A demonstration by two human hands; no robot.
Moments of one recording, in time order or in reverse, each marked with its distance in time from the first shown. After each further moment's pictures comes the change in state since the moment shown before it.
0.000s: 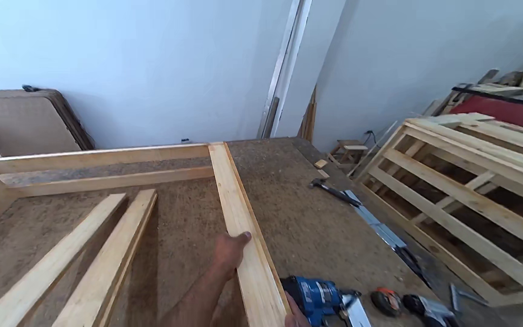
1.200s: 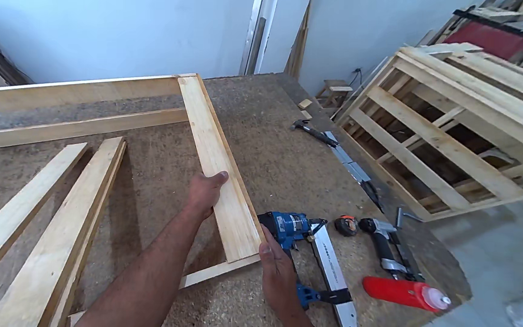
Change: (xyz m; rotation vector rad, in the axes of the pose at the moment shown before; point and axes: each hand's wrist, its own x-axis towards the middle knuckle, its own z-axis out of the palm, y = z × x) left_hand 0.021 -0.030 -0.004 -0.056 -0.022 0.016; right_hand 0.003 0.015 0.006 0.034 0.057 -0.008
